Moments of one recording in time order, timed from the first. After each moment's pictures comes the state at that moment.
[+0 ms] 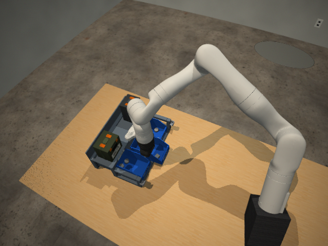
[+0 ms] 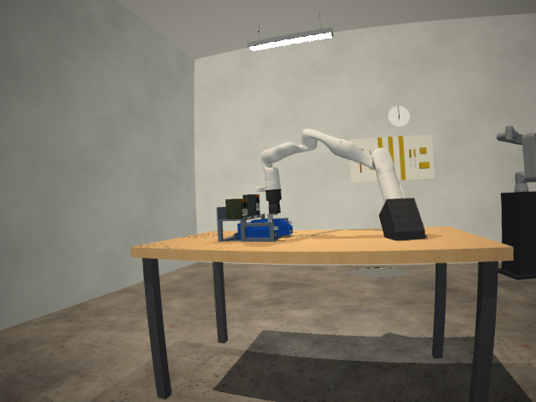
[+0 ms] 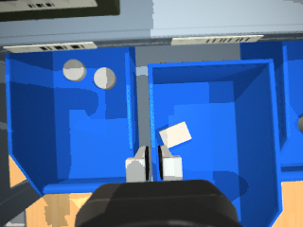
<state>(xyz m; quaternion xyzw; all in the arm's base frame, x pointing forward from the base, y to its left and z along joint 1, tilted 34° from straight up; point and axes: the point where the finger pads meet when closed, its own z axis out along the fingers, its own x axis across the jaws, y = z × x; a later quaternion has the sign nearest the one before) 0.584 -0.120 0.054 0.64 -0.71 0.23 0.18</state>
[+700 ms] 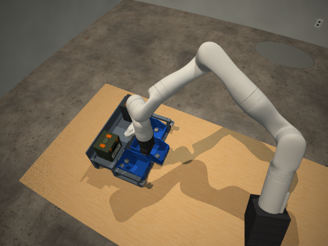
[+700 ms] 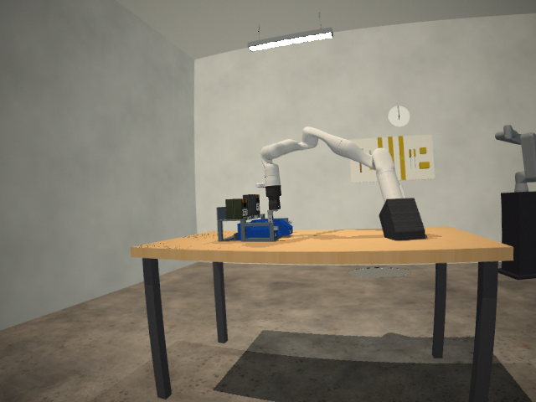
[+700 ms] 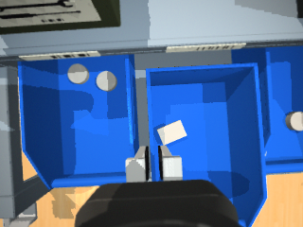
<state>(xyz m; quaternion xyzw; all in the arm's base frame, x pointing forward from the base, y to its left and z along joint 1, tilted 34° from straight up) 0.582 -0.110 0.070 0.63 -0.72 0.23 0.18</state>
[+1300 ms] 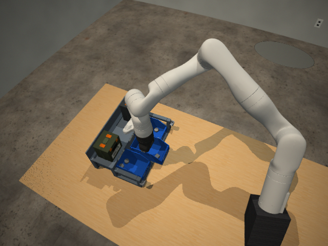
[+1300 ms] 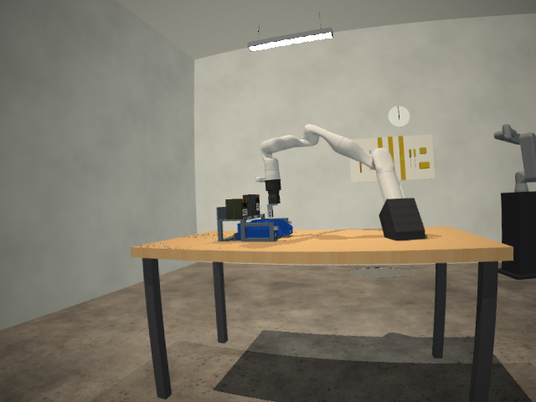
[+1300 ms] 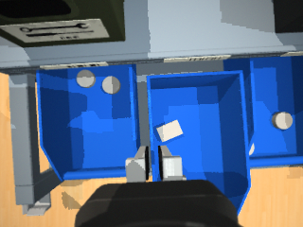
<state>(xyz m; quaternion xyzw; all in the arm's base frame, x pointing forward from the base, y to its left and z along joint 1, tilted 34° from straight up) 0.581 -0.094 0.093 0.63 -0.72 0.23 0.18</state>
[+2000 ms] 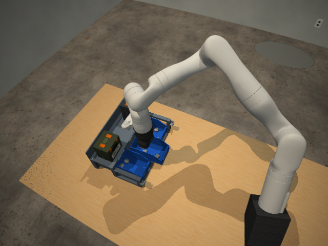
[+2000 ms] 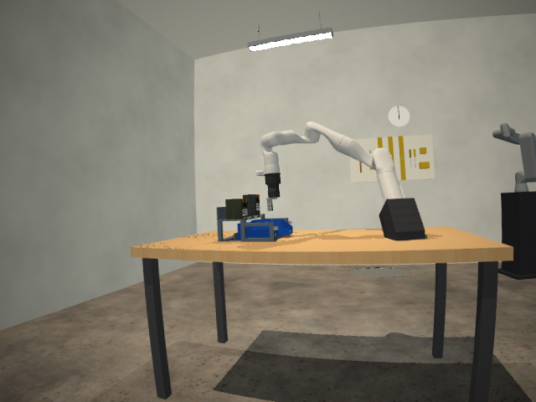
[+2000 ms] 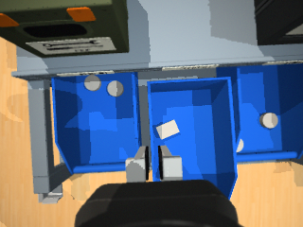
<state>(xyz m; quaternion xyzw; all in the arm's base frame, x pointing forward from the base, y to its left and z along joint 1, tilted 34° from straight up) 0.580 -0.077 0.119 0.63 -0.72 0.23 0.18</state>
